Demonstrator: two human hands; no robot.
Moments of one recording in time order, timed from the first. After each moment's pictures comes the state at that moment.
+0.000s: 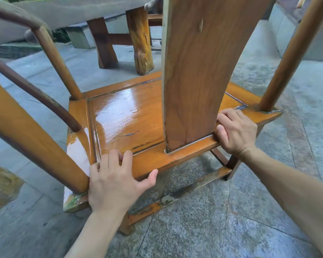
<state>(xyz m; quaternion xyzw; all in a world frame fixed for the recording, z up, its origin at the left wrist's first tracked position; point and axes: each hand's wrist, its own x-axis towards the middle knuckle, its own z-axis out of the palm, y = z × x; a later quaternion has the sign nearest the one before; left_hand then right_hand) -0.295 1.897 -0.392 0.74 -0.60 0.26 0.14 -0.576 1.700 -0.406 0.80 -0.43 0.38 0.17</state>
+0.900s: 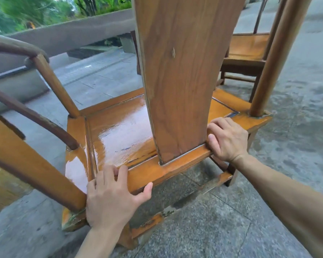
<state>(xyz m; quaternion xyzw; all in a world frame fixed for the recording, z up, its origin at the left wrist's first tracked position) -0.365 1.725 -0.391 0.84 -0.45 0.28 0.08 -0.560 1.442 -0.408 0.86 -0.28 0.41 0.09</state>
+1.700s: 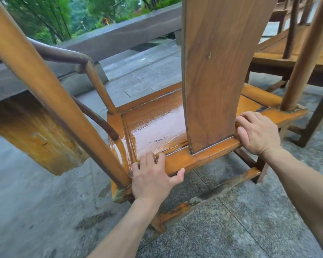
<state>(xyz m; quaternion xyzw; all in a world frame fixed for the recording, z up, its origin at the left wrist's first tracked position) -0.403 1.617 -0.384 0.90 -0.36 0.25 0.02 -0.533 1.310 -0.398 0.92 -0.20 0.34 0.04</state>
